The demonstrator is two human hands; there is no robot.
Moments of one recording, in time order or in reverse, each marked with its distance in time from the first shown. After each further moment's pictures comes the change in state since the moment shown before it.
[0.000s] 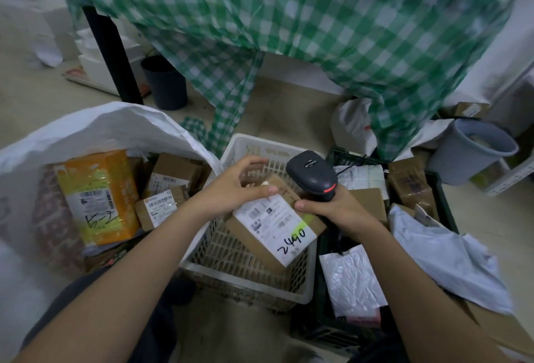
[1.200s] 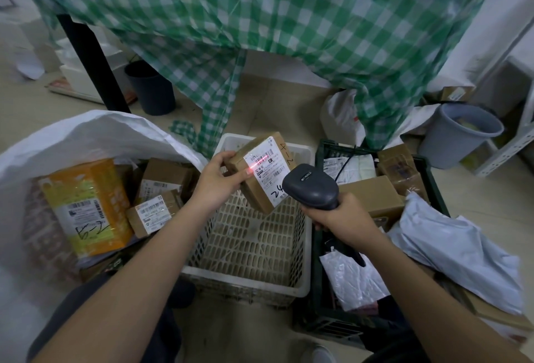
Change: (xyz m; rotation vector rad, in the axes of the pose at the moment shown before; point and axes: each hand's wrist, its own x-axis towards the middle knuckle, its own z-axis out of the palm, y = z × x) left_hand 0.034 -0.026 0.011 -0.199 0.394 -0.031; right_hand -0.042 0.006 -0.004 -0.271 0.230 0.075
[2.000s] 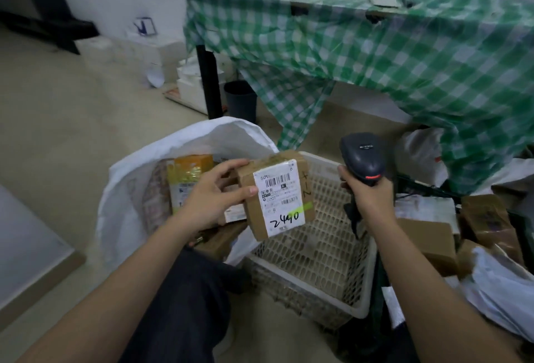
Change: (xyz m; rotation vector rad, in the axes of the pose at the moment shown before) left_hand -0.122 0.033 -0.141 0.031 0.080 0.148; right_hand 0.031 -0.081 0.074 0.453 0.262 -0.124
